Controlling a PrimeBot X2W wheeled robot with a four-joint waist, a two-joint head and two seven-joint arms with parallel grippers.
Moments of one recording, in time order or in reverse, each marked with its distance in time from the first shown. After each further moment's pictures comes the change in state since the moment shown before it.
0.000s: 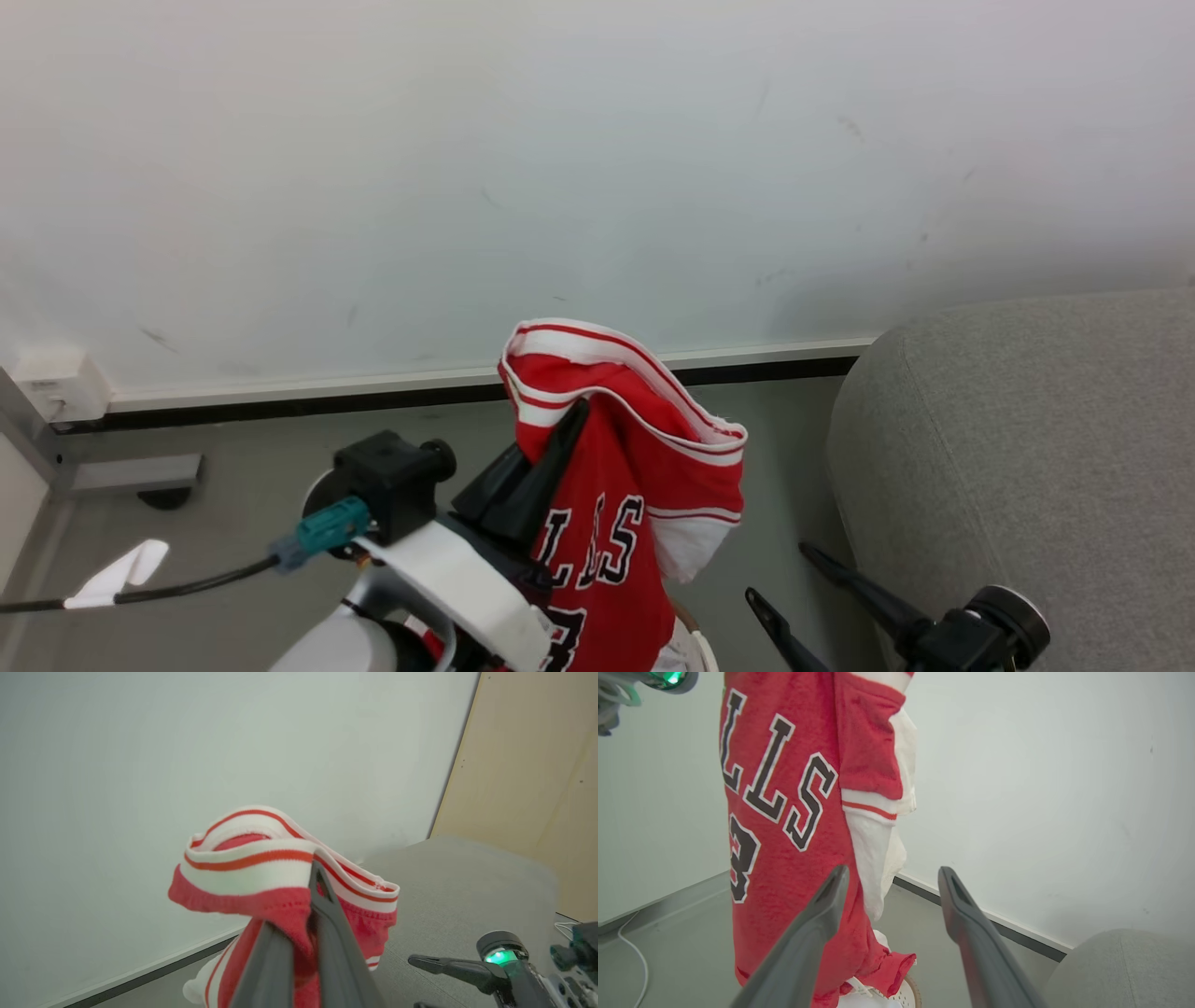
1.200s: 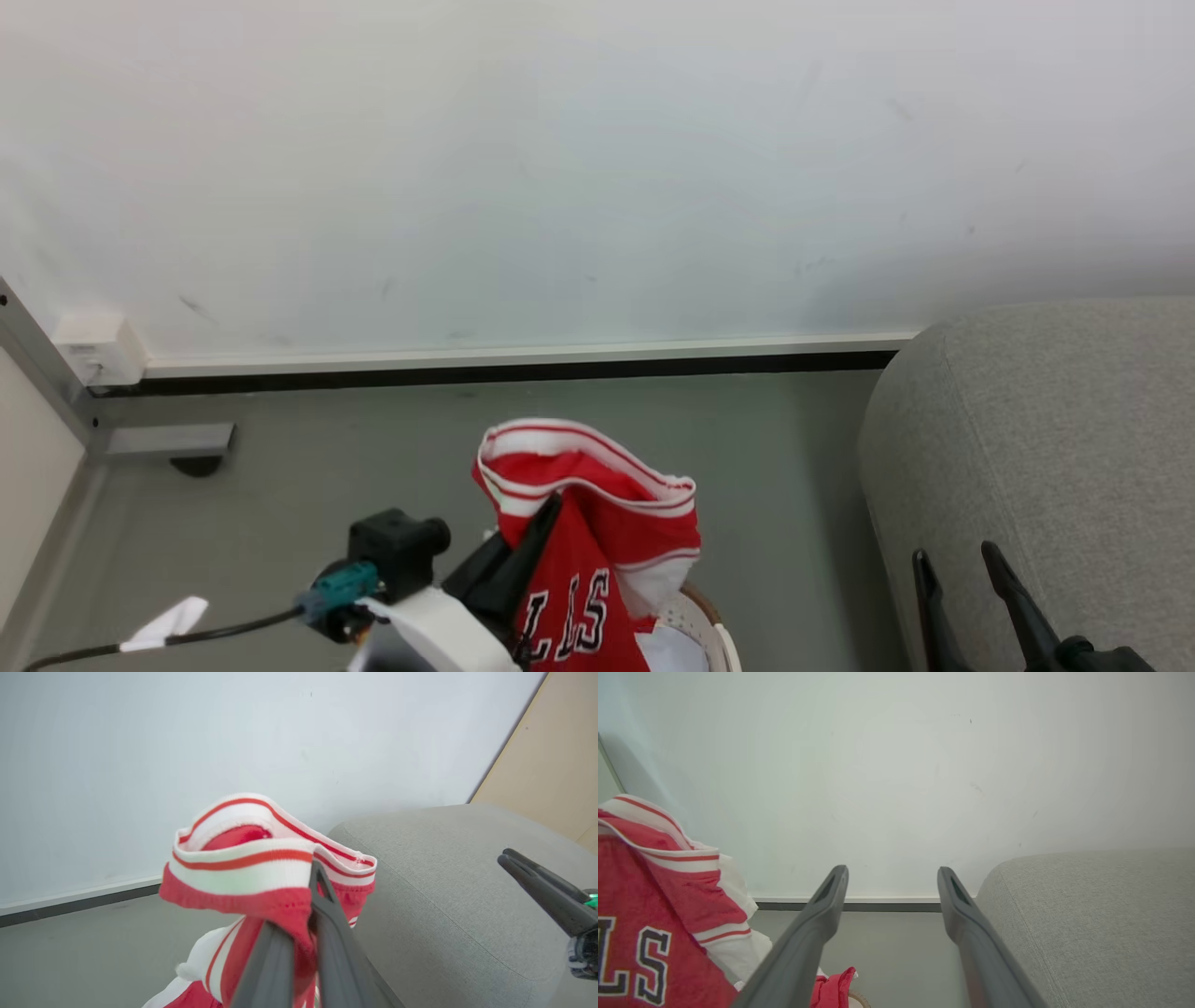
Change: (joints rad) left arm 0.093 -0.037 -0.025 0.250 -0.012 -0.077 -0.087; right arm 0.221 0.285 -0.571 0.005 -0.160 0.000 -0.030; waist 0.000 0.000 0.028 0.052
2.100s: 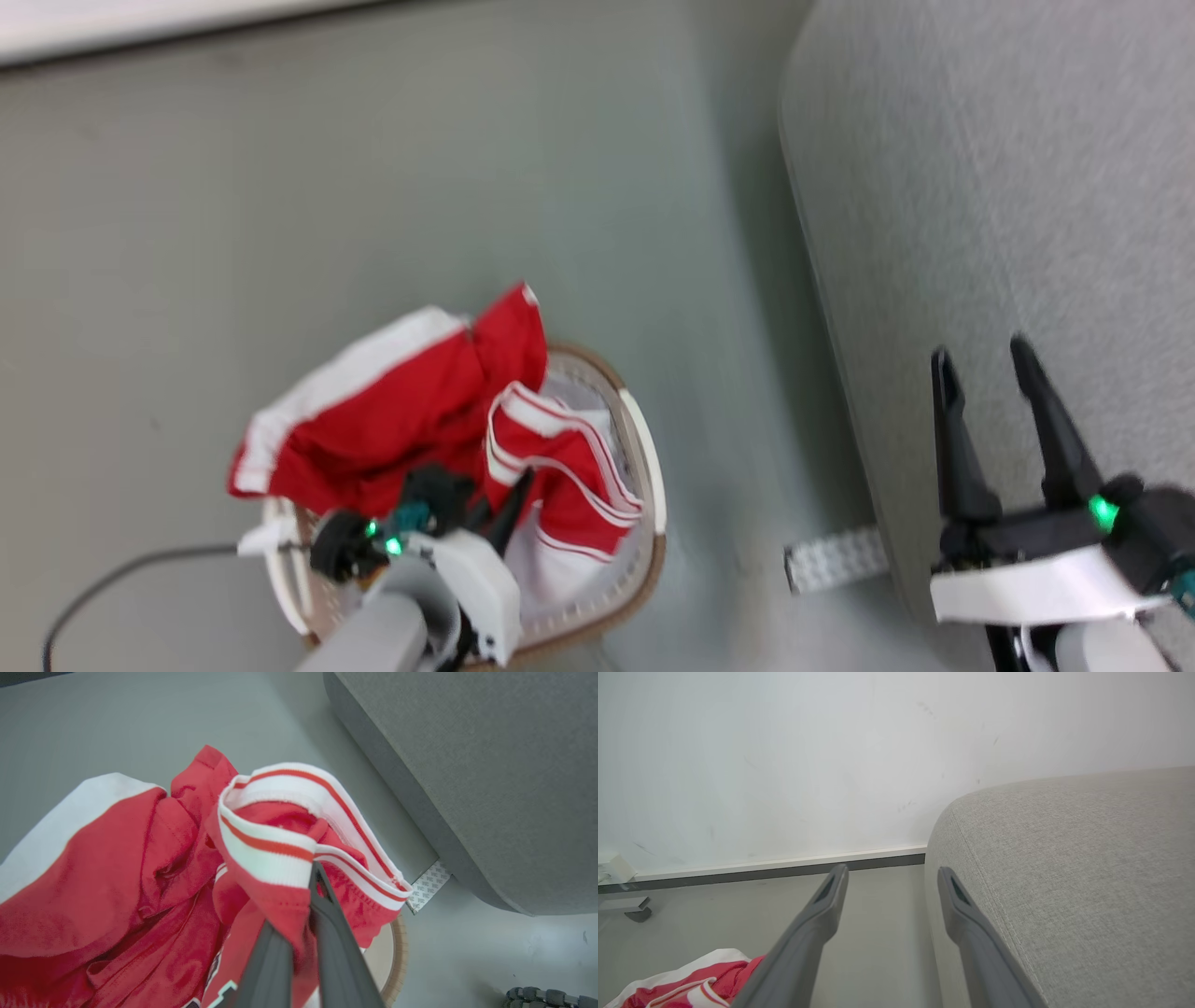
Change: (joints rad) left arm -0.333 -0.168 -0.077 0.759 0.168 -0.115 -0.198; right arm -0.258 0.000 0.005 -0.117 0.019 0.000 0.000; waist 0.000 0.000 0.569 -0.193
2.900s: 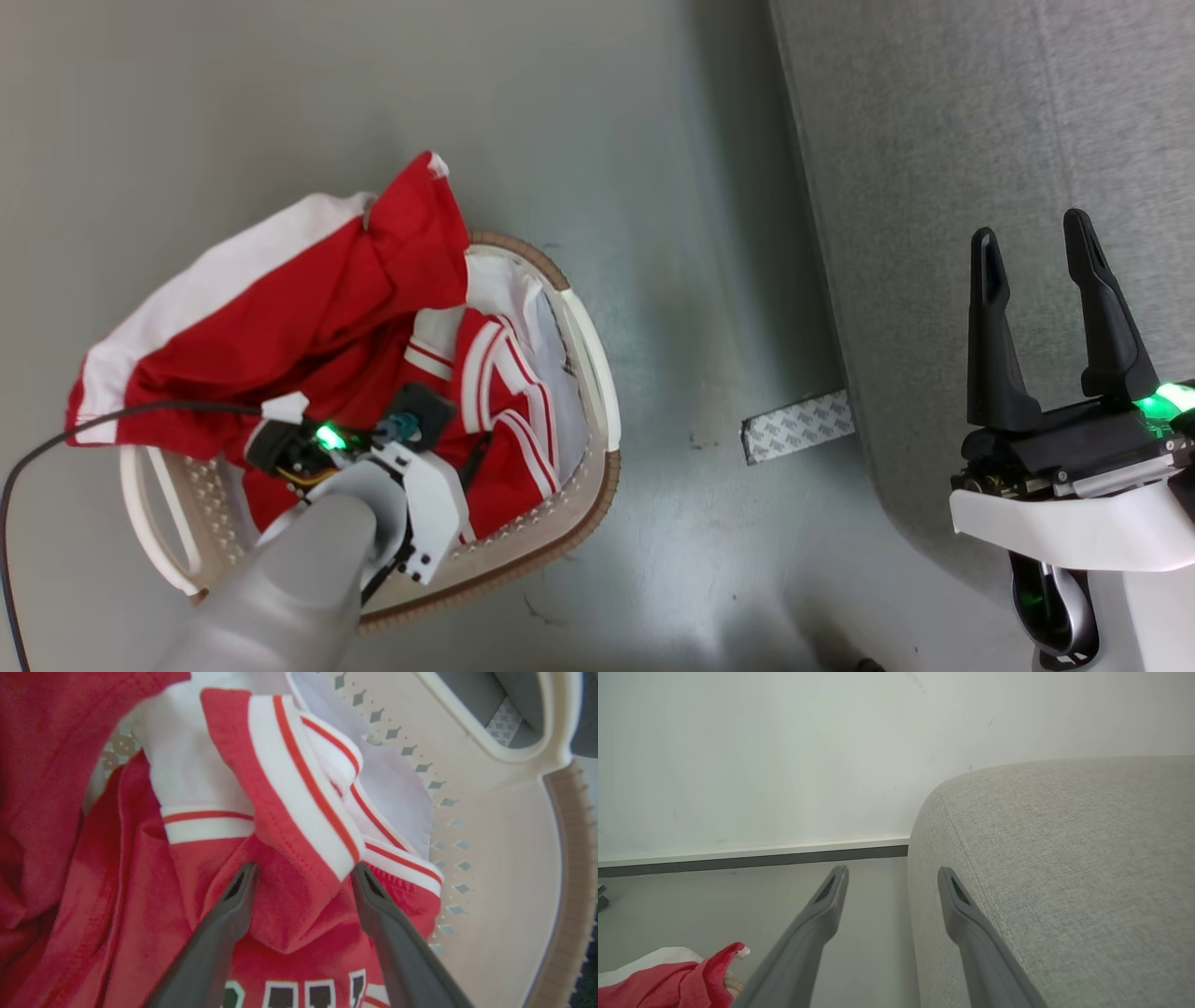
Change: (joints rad) left arm -0.274 0.012 -0.178 0.358 0.107 -0.026 0.032; right arm -0.113 -0.001 0.002 -0.144 0.009 0.000 0.000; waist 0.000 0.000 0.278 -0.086
